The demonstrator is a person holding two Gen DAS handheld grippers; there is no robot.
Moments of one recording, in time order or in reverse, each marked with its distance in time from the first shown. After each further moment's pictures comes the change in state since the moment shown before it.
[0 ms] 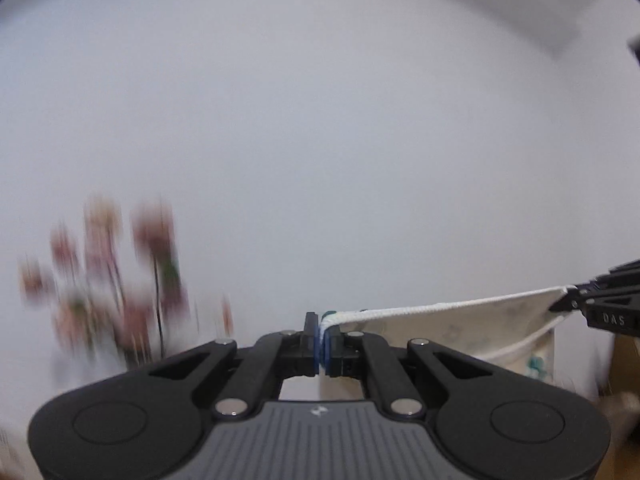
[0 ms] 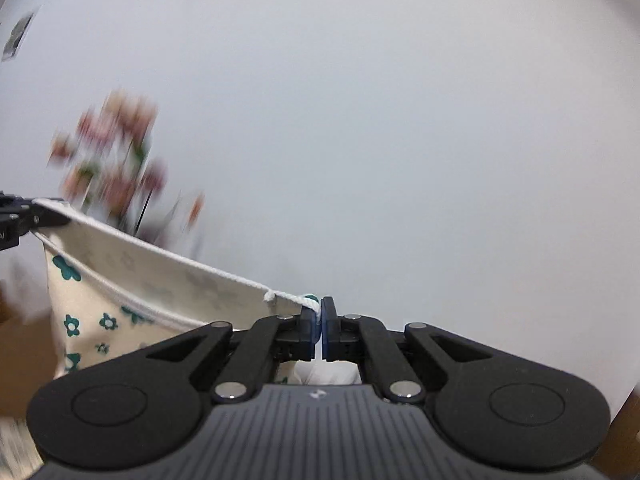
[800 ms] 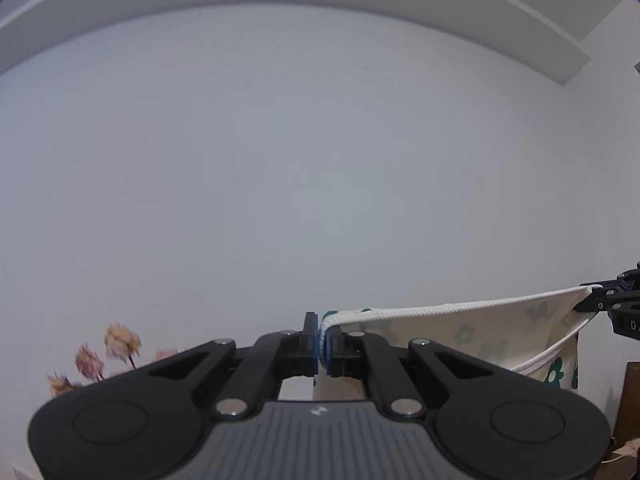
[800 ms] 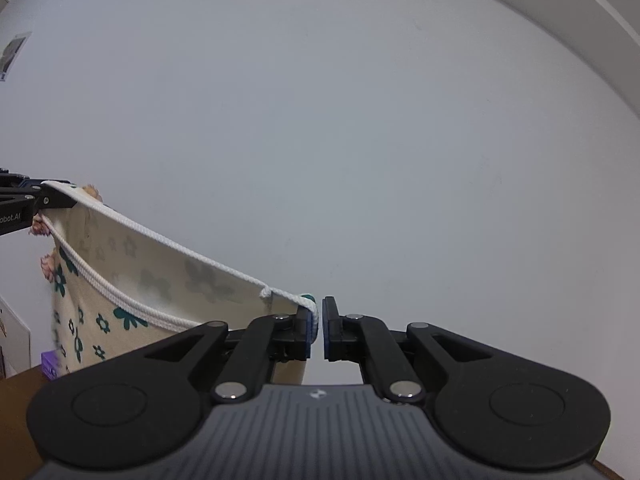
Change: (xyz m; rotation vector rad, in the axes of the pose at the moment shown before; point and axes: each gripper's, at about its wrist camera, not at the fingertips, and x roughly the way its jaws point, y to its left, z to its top) left arm -0.005 -0.019 0.113 0.066 -0.031 0.049; right arm -0.033 -0.050 0.118 -0.053 -0.074 -0.051
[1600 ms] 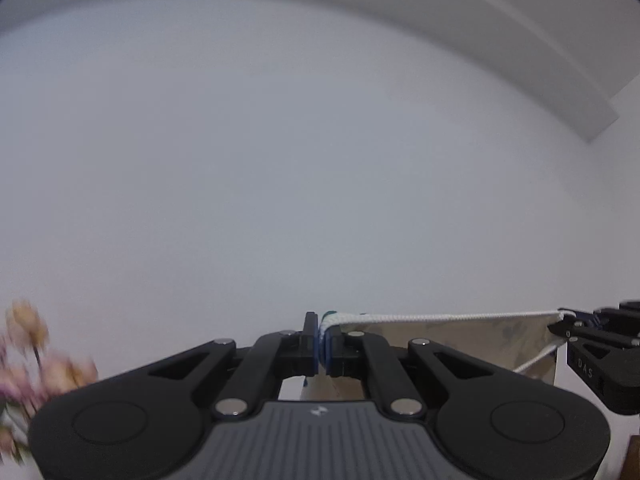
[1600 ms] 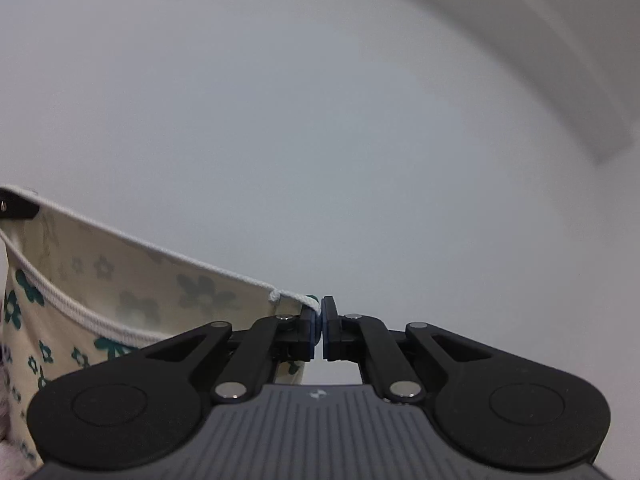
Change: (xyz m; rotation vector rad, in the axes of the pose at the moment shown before) left arm 0.166 -0.014 -0.077 -0.153 -0.145 -0.042; right arm 0.234 0.010 -0.052 -0.060 -0.175 -0.277
